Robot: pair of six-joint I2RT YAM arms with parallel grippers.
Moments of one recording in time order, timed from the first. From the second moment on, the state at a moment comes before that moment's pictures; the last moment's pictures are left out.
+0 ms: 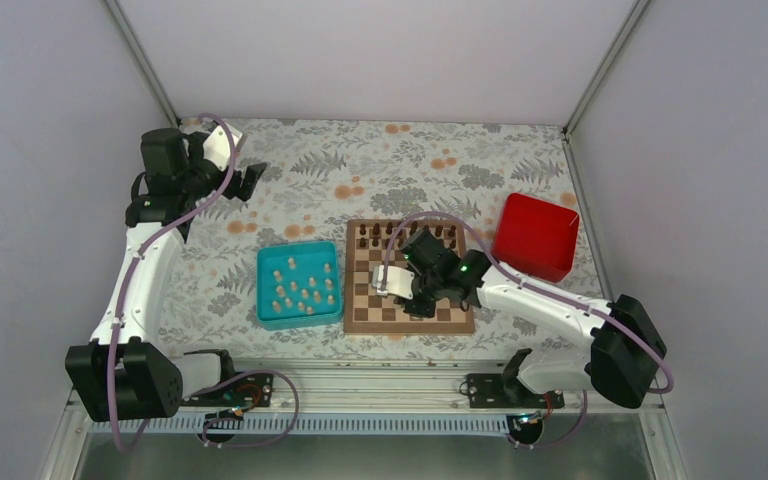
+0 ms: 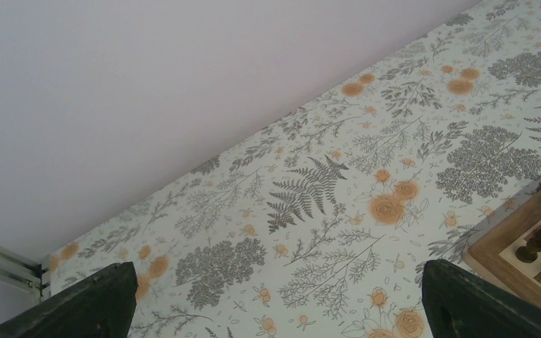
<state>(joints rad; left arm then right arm) 0.07 1.21 1.12 -0.37 0.45 0.44 0.89 1.29 0.84 -0.64 -0.16 -0.58</state>
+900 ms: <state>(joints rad) 0.07 1.21 1.11 -0.37 0.45 0.44 0.88 1.28 0.83 -0.67 -0.17 -0.60</state>
